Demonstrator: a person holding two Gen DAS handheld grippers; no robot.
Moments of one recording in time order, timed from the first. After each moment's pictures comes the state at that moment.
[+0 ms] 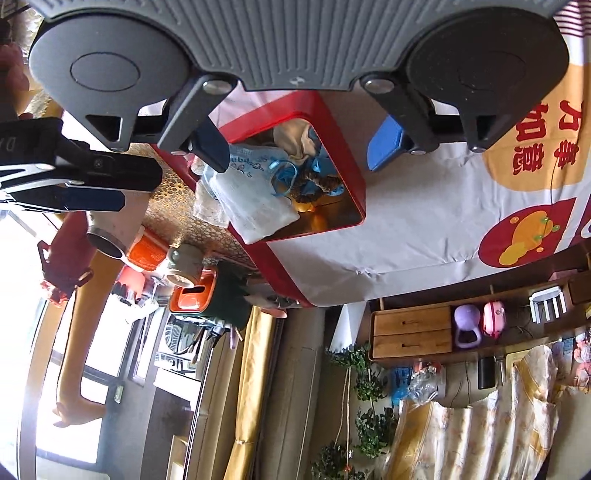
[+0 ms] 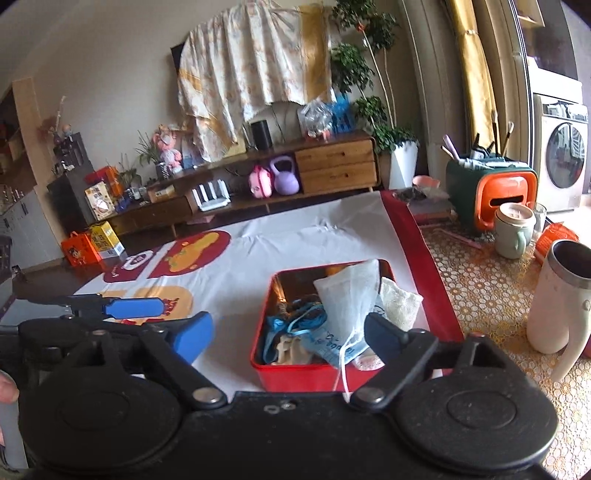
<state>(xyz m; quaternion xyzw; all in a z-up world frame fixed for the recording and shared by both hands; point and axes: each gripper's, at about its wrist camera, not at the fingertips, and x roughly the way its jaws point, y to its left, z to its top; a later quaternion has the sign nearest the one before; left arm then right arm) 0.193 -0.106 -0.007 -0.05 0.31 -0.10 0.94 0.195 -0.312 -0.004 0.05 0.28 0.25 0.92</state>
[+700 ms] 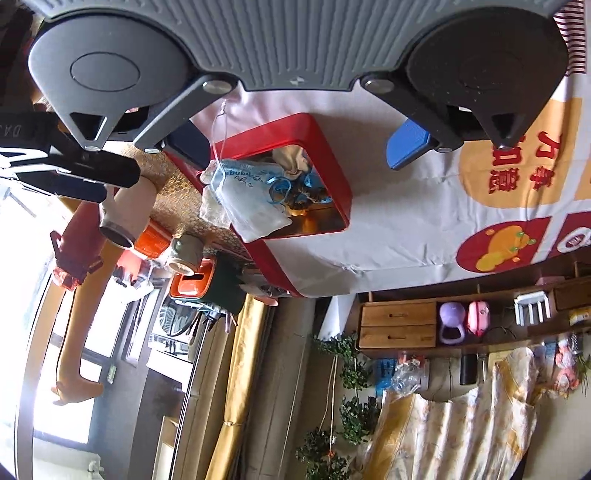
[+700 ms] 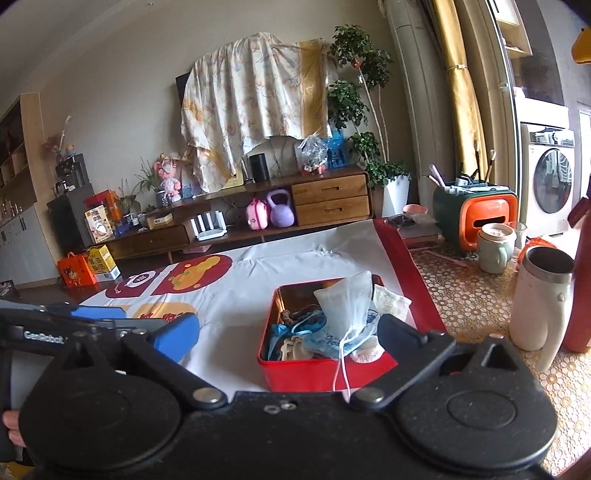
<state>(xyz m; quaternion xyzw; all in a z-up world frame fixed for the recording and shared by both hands) 0.135 -0.095 0.004 -0.06 0.29 -0.07 0.95 0.144 -0.320 -0.008 0.05 0.23 0.23 0.95</state>
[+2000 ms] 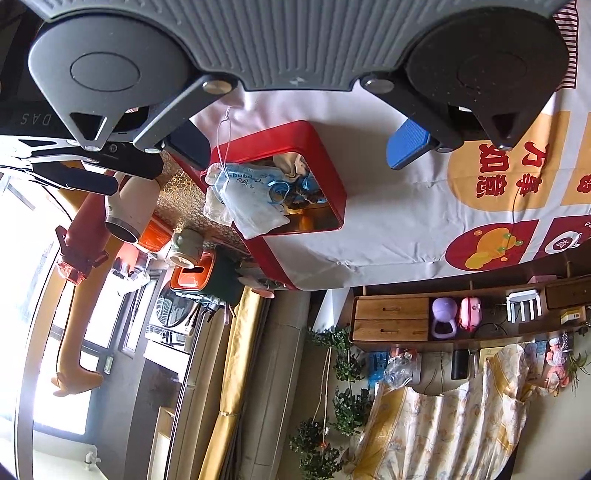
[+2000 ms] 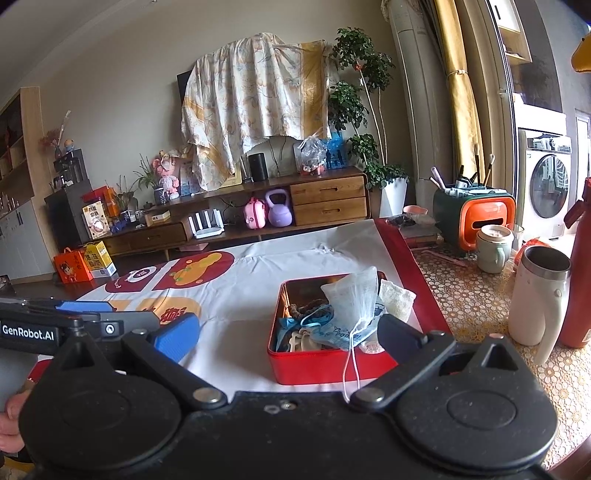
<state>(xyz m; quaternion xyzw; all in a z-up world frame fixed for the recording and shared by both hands) 0.107 -0.090 0.012 -0.08 0.28 -0.07 0.96 0.124 -0.304 -0.006 0.04 0.22 0.23 0.95</state>
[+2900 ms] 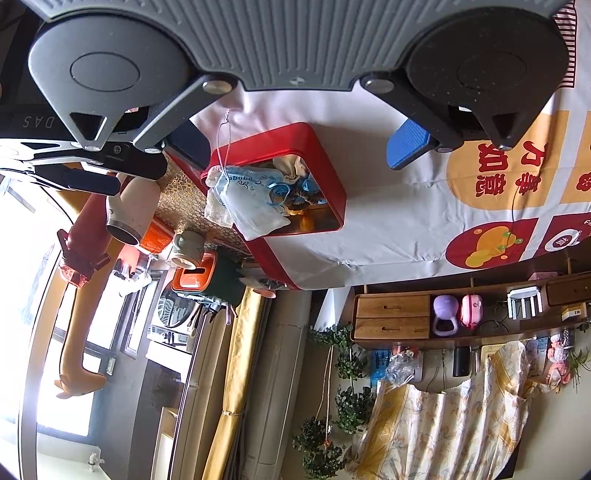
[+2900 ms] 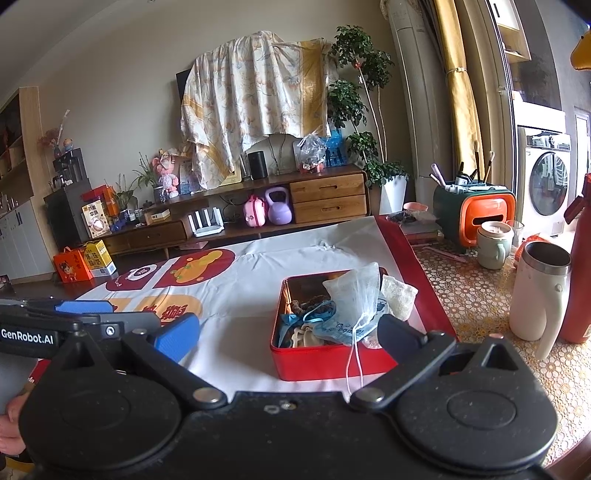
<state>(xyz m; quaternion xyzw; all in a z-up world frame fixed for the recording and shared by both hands) 0.102 -0.088 0.011 -0.07 0.27 -0.07 0.96 0.121 -0.302 -0.010 0.04 0.23 0.23 0.95</state>
